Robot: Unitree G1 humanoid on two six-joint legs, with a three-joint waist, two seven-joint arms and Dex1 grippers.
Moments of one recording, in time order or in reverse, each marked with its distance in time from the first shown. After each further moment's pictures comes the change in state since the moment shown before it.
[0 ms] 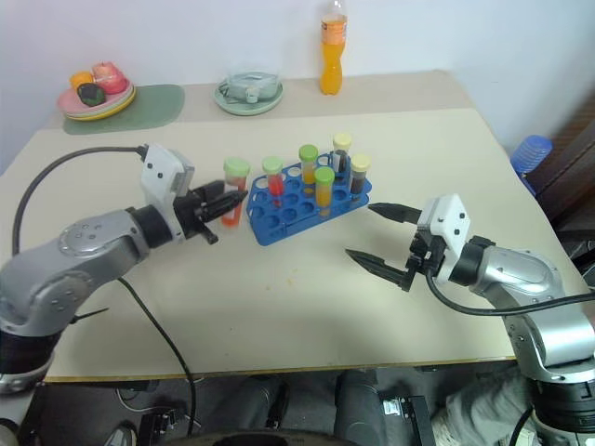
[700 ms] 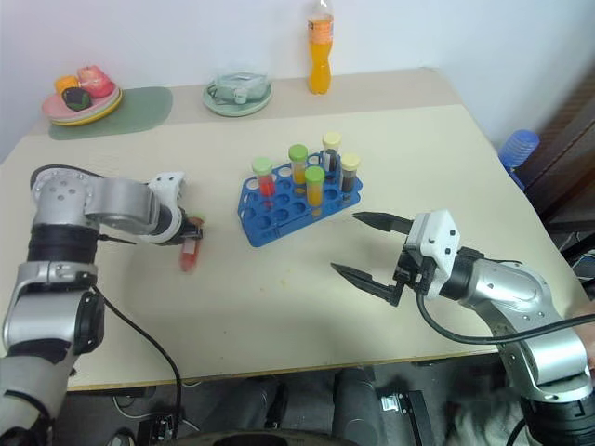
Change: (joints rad) left arm -0.420 -0.131 0.204 0.831 -0.970 0.998 1.327; right arm 0.026 0.051 0.057 -0.064 -0.008 -0.082 0.013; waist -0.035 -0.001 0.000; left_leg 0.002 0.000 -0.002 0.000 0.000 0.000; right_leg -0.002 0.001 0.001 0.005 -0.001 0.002
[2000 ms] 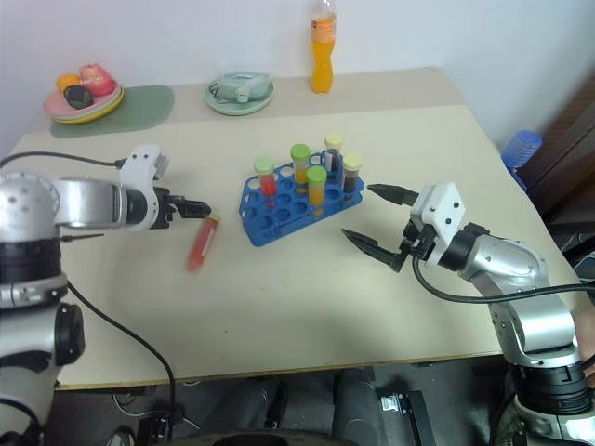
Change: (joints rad) left arm -0.043 0.066 0.058 -0.172 0.414 0.031 -0.621; right arm -0.115 0.013 0.009 0.103 -0.075 -0.030 -0.071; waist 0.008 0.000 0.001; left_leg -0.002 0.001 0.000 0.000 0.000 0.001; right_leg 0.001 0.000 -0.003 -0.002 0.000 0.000
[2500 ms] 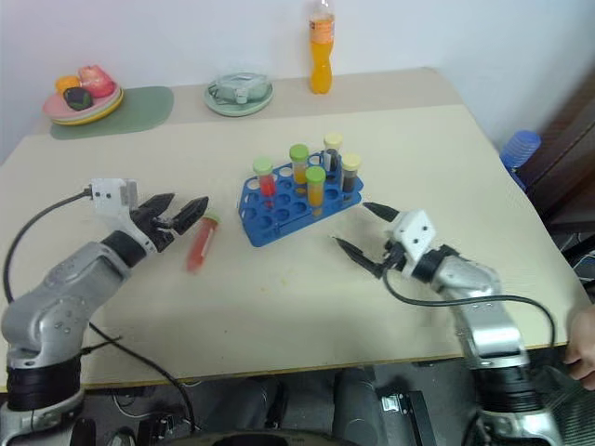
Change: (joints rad) left arm 0.583 -0.199 0.169 -0.668 0.459 -0.555 -0.493; right arm 0.029 0.077 0.067 0.154 -0.118 -0.154 -0.023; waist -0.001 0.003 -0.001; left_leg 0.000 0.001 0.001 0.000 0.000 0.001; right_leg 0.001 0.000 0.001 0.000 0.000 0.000
